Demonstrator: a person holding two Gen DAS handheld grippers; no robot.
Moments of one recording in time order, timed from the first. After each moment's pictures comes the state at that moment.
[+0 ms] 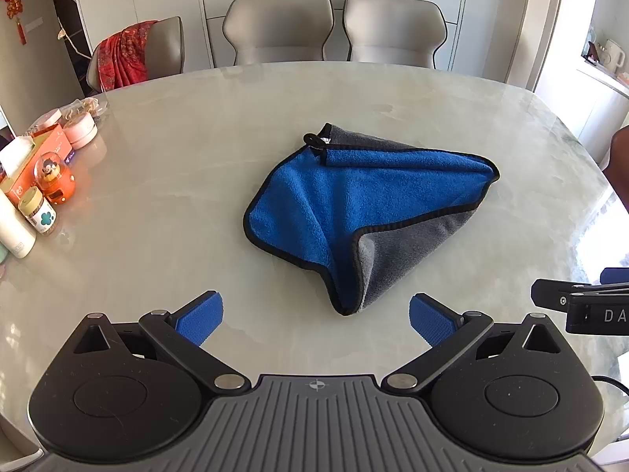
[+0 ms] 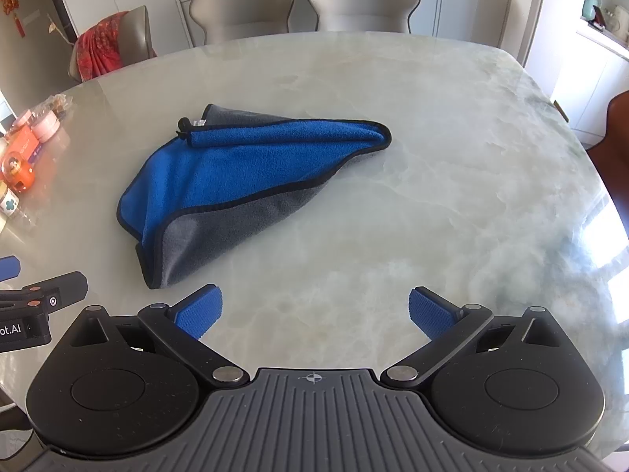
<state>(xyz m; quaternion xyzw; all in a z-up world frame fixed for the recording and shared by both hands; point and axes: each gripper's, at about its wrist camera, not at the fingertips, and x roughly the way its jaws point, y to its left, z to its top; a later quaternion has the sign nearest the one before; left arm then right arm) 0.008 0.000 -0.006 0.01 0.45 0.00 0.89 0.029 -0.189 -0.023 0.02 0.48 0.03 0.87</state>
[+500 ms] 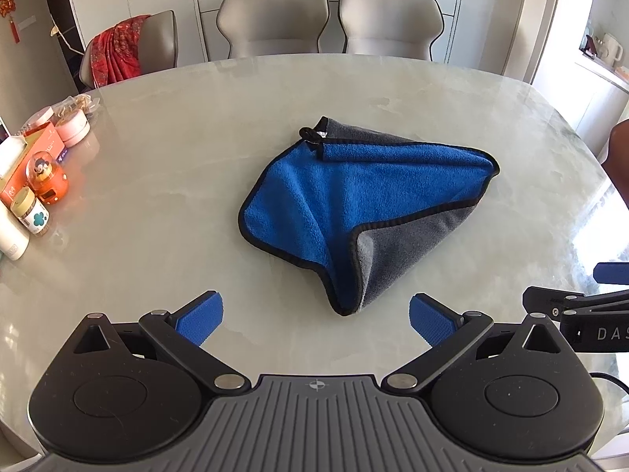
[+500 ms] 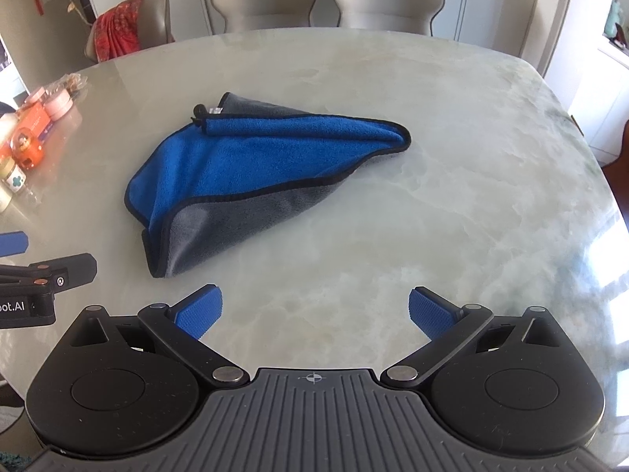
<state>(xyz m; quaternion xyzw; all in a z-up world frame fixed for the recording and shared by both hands) 0.019 0.001 -0.013 0.01 0.46 -0.01 0.89 0.037 -0.179 -0.029 -0.01 0.49 0.06 0.87</state>
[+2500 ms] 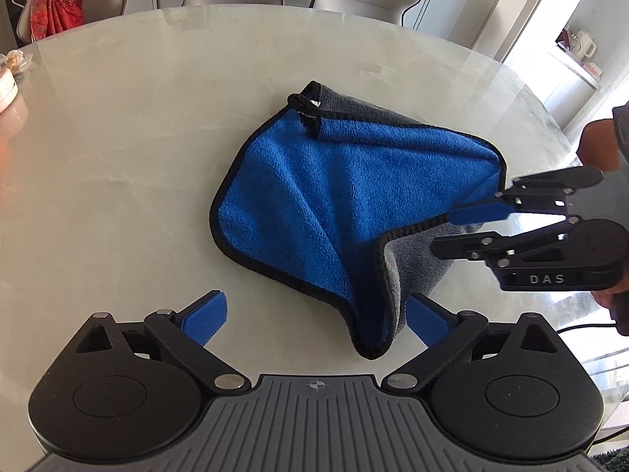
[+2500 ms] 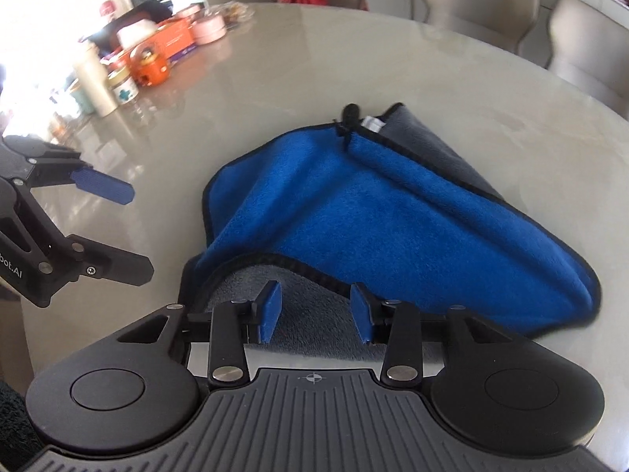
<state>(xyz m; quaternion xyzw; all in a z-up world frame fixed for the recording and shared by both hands) 0.106 0.058 -0.069 -0.05 0.53 -0.10 0.84 0.171 -0.117 -0.084 -0.13 0.47 0.37 0.79</state>
